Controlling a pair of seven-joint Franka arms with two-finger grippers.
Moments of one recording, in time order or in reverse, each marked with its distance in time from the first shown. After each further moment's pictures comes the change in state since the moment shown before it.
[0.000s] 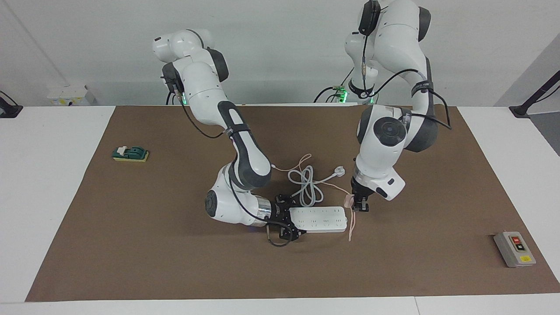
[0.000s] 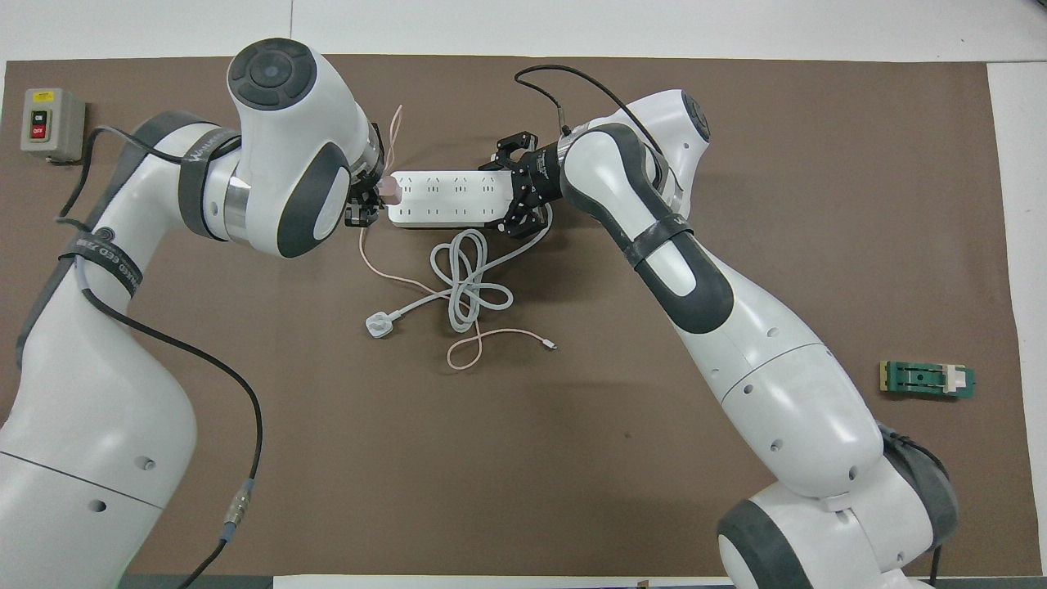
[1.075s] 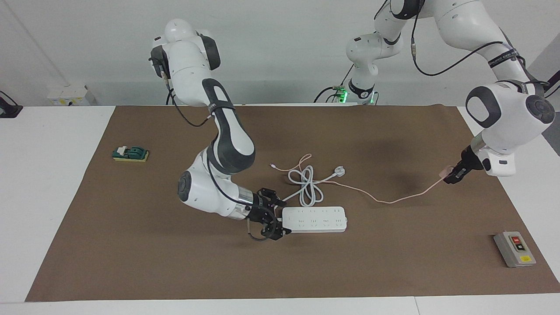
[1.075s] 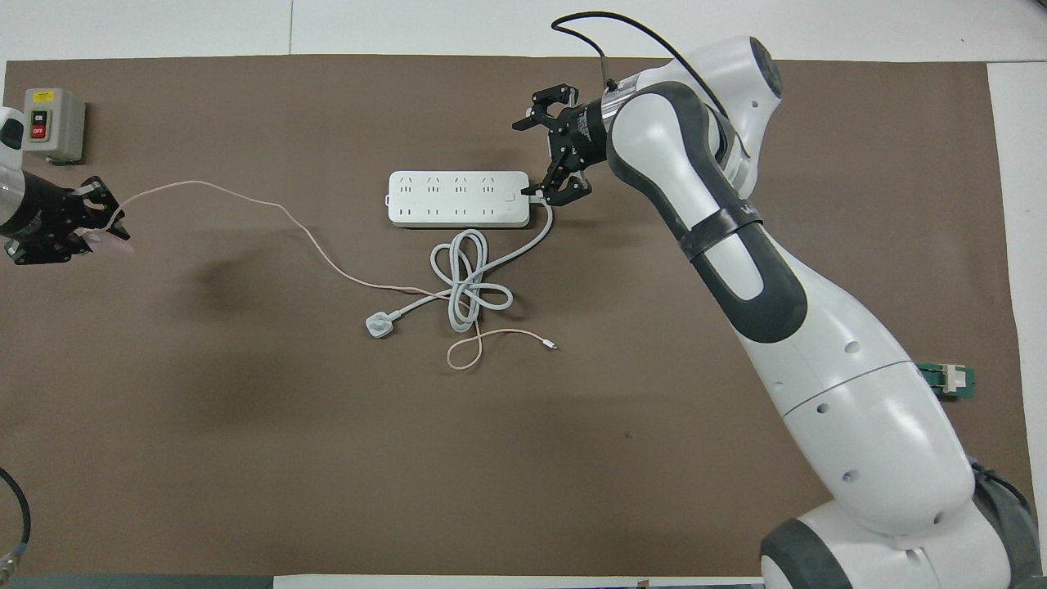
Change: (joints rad) left arm 0.479 -0.218 -0.004 -0.318 -0.054 0.011 1.226; right arm -0.057 -0.227 -0.069 -0.075 -0.158 -0.106 -0.009
